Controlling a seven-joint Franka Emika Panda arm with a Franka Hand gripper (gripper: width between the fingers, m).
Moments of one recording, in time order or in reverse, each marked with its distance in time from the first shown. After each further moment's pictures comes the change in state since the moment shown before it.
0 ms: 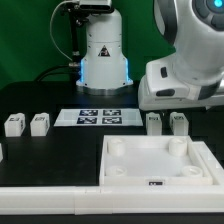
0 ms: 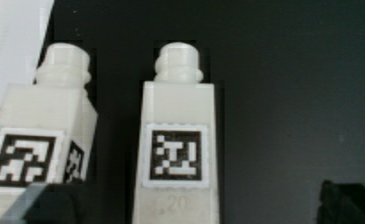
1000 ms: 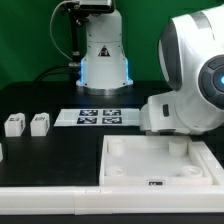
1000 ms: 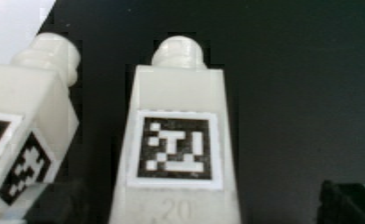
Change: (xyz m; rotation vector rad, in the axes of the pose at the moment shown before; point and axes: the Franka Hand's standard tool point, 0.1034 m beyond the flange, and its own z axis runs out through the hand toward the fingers) arm 0.022 0.001 0.025 0.004 -0.140 -0.005
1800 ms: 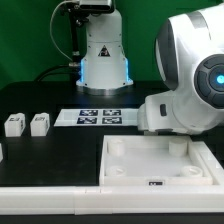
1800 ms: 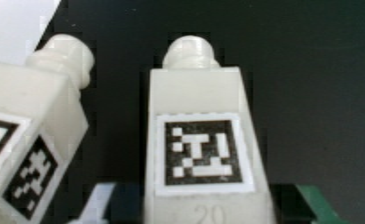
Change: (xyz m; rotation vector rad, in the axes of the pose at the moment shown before) arm 0.000 0.002 -0.006 0.006 0.004 0.002
